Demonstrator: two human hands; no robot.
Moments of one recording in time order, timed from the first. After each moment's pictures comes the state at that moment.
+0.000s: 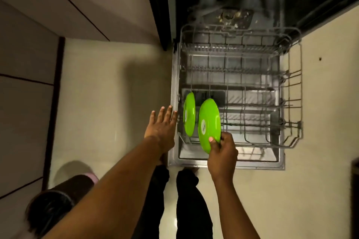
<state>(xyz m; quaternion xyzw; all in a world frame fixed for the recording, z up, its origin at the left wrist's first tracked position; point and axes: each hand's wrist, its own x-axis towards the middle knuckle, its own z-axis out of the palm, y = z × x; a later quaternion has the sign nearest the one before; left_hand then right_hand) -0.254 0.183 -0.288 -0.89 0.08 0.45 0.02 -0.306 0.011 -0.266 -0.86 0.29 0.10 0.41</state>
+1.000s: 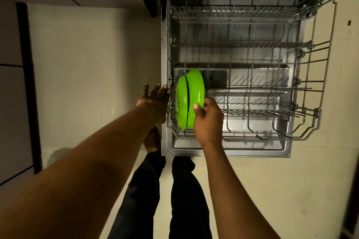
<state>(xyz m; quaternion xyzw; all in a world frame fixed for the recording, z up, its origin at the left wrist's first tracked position) -0.185 0.176 -0.383 -0.81 0.15 0.56 0.11 -0.231 0.020 -0.348 -0.84 0.25 0.21 0.44</state>
